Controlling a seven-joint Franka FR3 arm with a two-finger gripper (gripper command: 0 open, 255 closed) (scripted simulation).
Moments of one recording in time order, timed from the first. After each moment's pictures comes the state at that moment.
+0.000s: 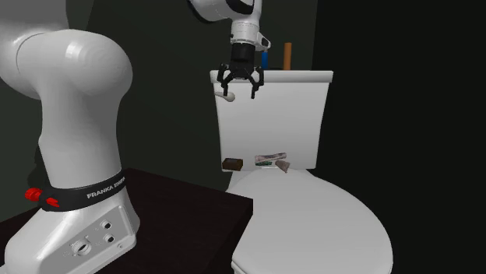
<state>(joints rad) -0.01 -0.24 -0.29 -2.33 -0.06 1.96 -0.48</state>
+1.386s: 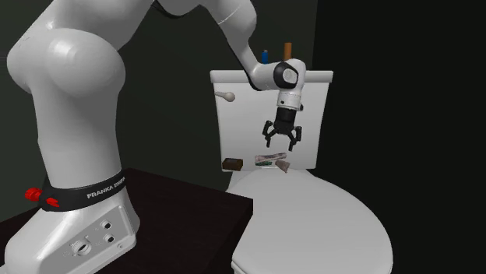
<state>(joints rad) -0.16 0.64 -0.29 -1.73 0.18 2.08 -1.03</state>
